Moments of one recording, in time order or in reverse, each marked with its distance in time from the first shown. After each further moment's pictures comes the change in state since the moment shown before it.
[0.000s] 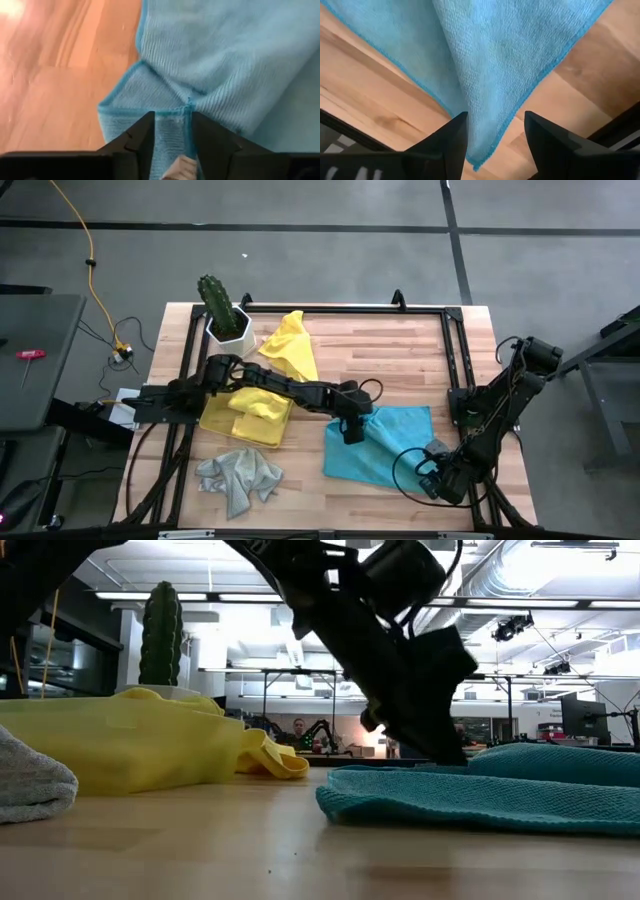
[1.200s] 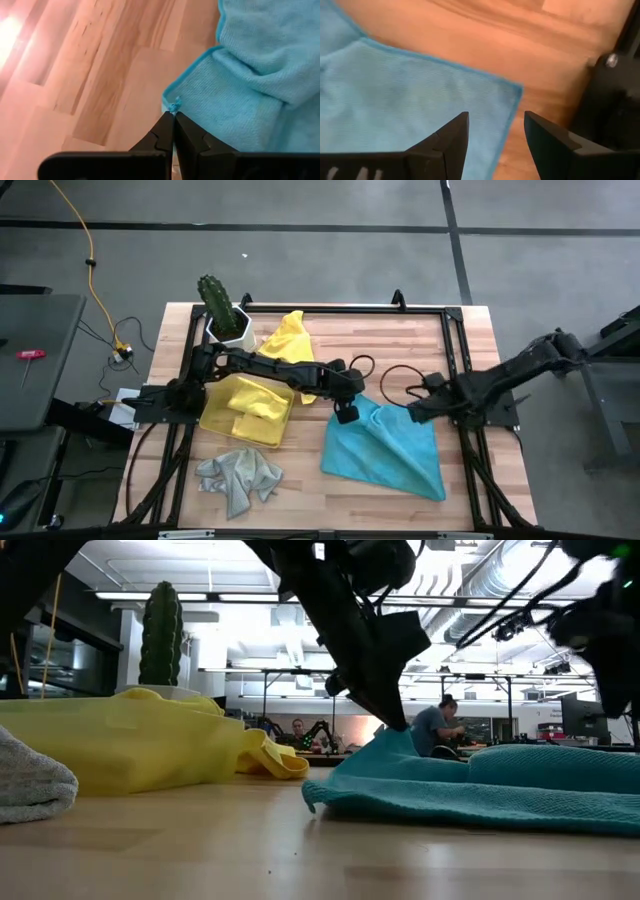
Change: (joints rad) left arm 0.077 -0.140 -0.002 -0.240 -0.095 -0.050; right arm -0.663 -0.355 -0.112 -0.412 0.231 -0.344
